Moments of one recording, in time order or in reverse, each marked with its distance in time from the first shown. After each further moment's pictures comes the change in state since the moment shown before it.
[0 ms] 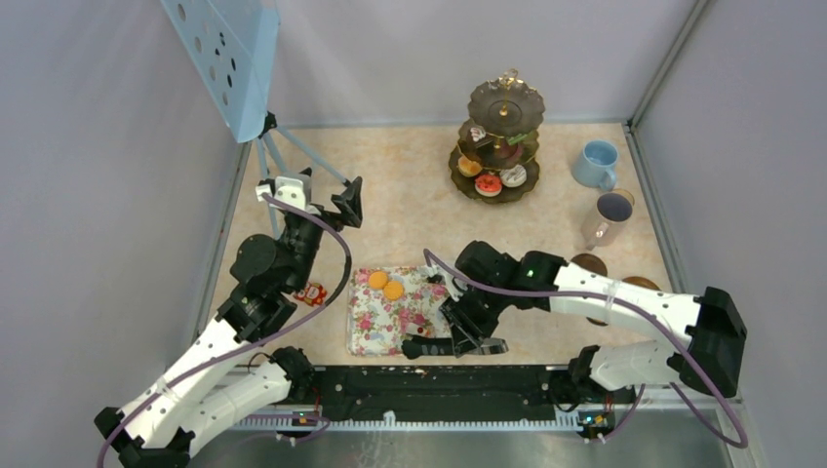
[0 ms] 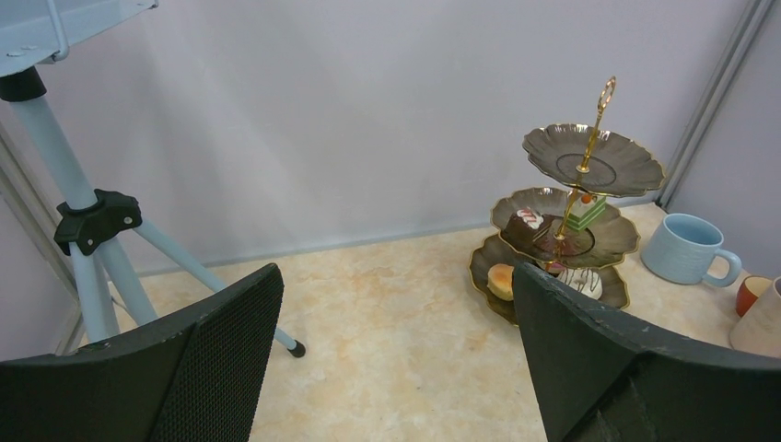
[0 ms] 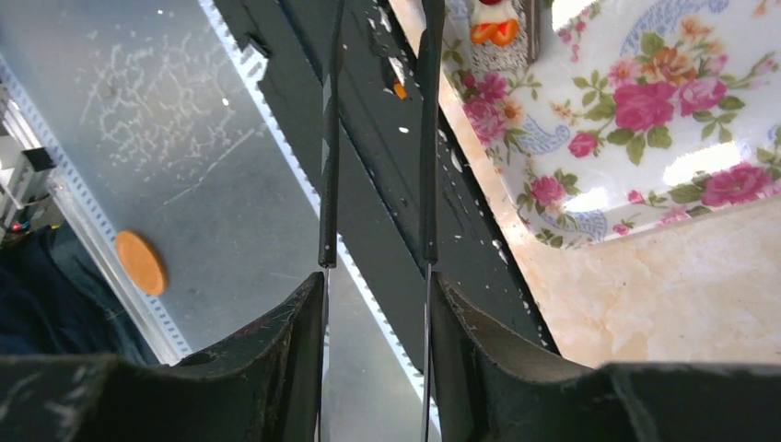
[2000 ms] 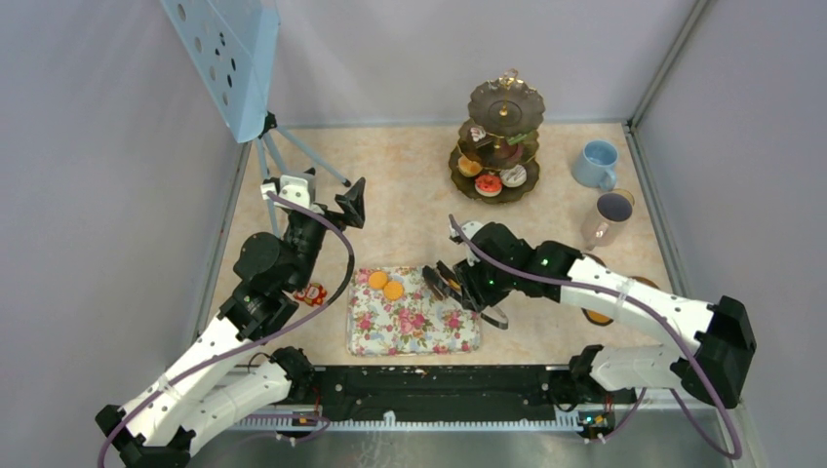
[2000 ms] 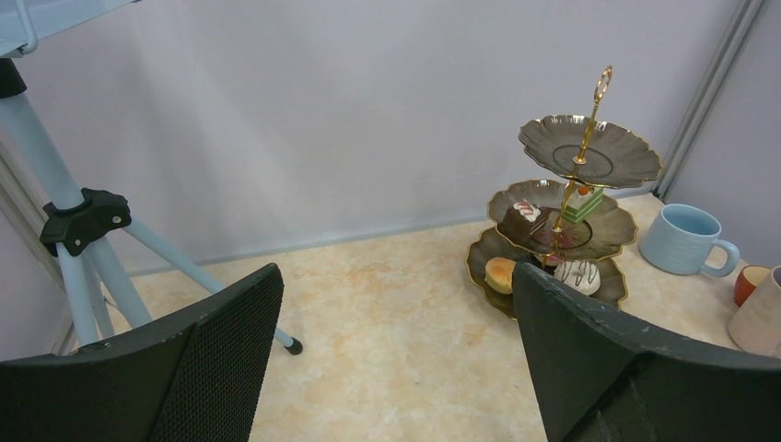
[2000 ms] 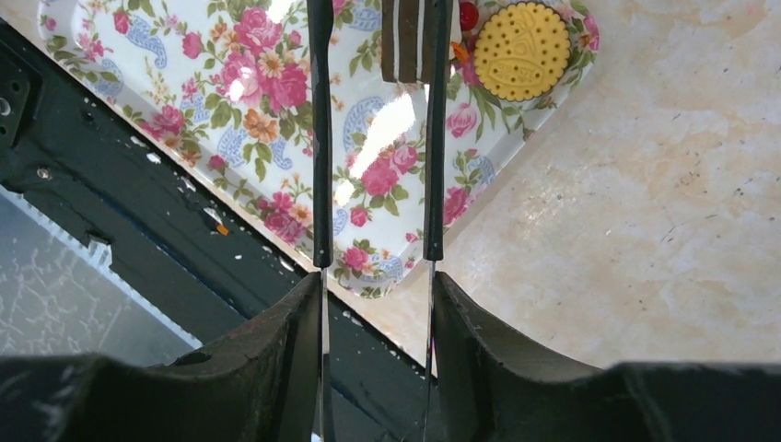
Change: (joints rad) left arm 0.000 0.013 0.000 -0.003 0.013 -0.001; right arm -0.121 -0.043 0.003 0.047 0.414 0.081
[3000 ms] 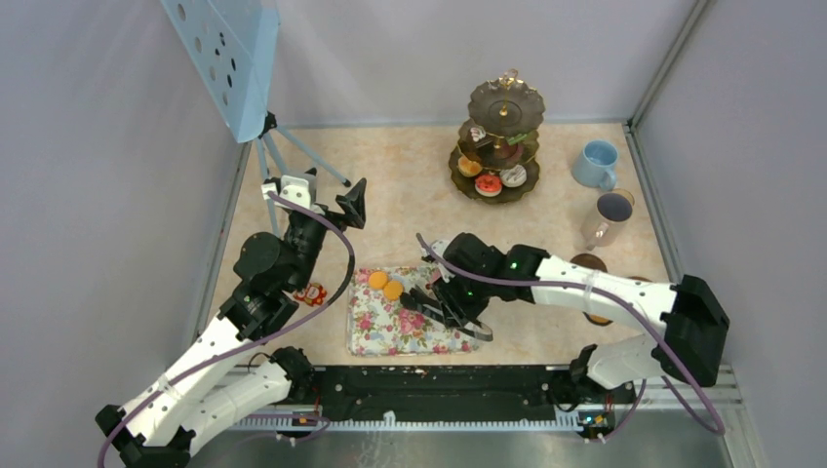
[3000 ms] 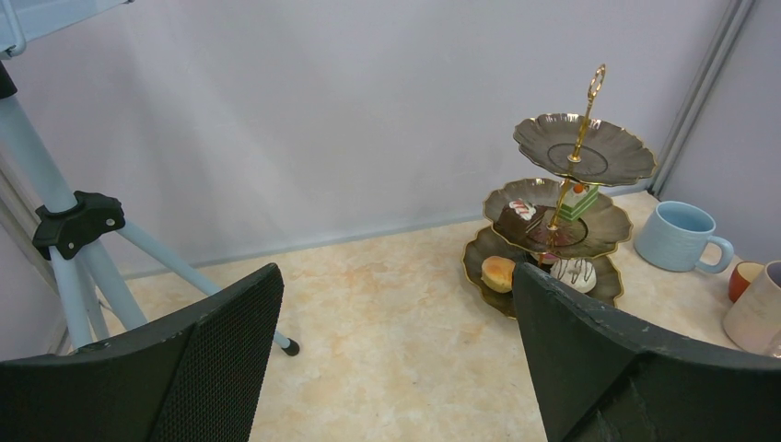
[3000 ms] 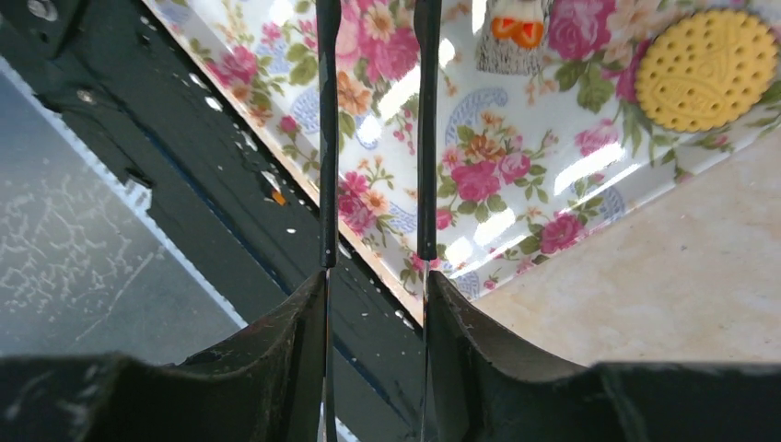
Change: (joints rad) left arm 0.000 0.000 0.000 -0.002 0.014 0.000; right arm 0.100 0.172 0.021 0.044 -0.135 -0.037
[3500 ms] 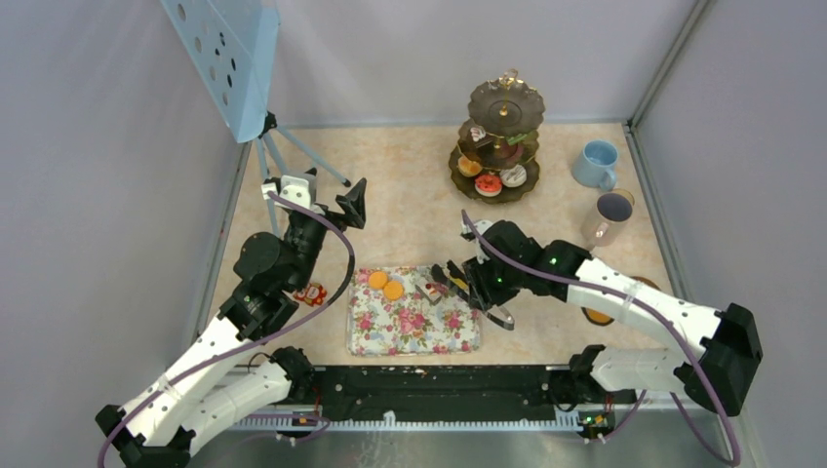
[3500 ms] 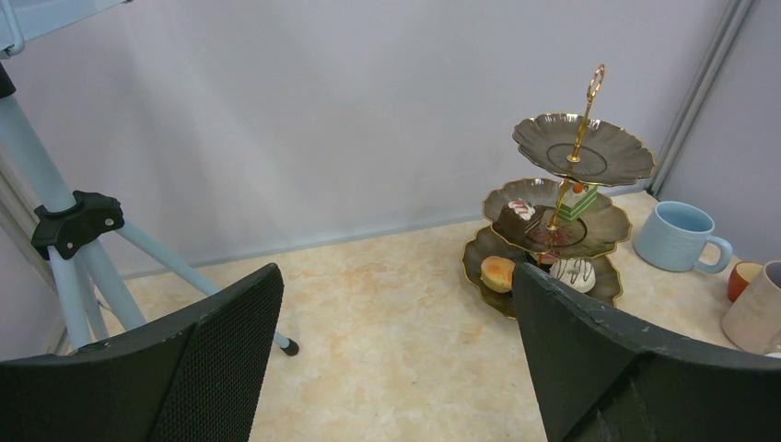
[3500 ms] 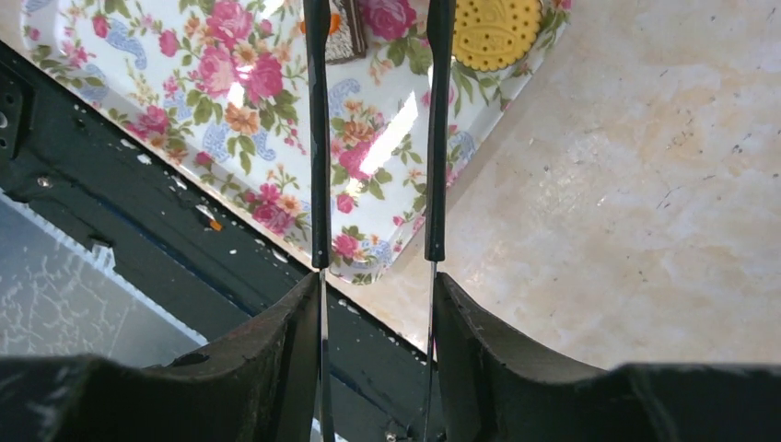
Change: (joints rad) left arm 0.000 0.000 0.000 0.000 0.001 -0.002; right arm -0.137 -0.197 -0.036 -0.068 0.113 0.063
